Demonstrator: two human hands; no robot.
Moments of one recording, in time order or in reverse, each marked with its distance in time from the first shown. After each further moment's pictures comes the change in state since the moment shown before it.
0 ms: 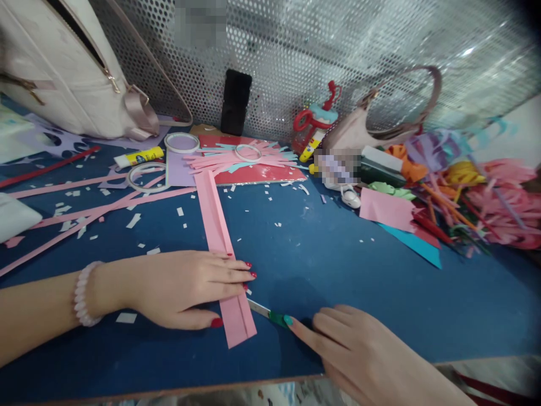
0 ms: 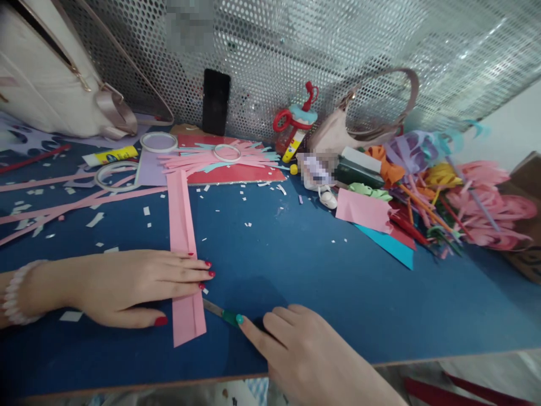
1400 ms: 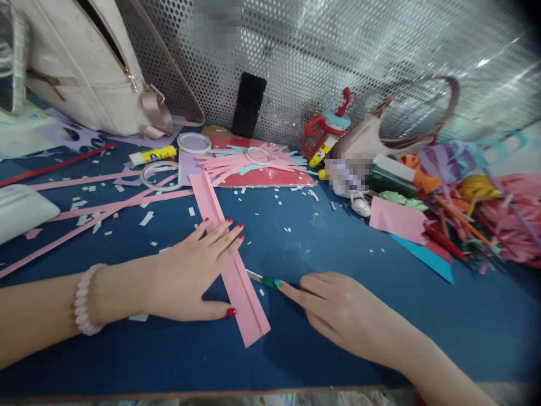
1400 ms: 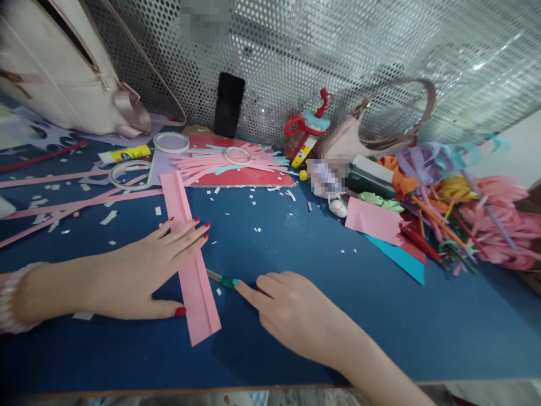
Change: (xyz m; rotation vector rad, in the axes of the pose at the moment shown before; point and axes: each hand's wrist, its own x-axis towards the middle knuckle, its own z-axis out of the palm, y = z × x) left_hand -0.001 0.004 0.009 0.109 0.001 -0.558; right_hand 0.045 0.035 0.002 0.005 -0.039 -0.050
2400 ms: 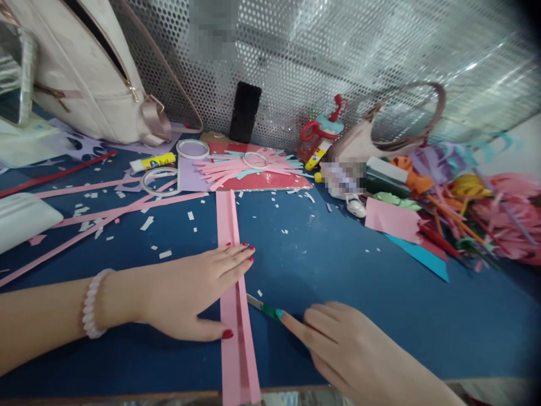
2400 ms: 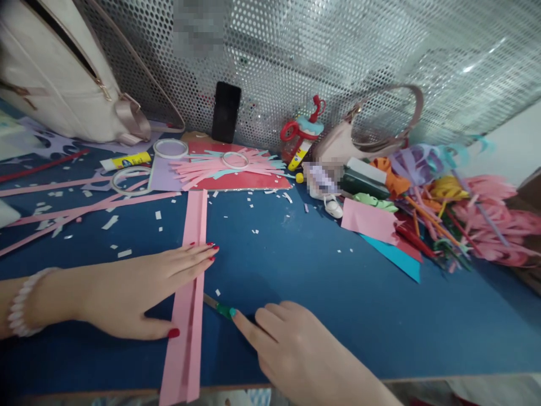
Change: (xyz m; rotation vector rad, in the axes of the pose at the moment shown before) left_hand -0.006 0.008 -0.013 -0.164 -0.051 0.235; right_hand -0.017 -0.034 0.001 -0.029 0.052 0.002
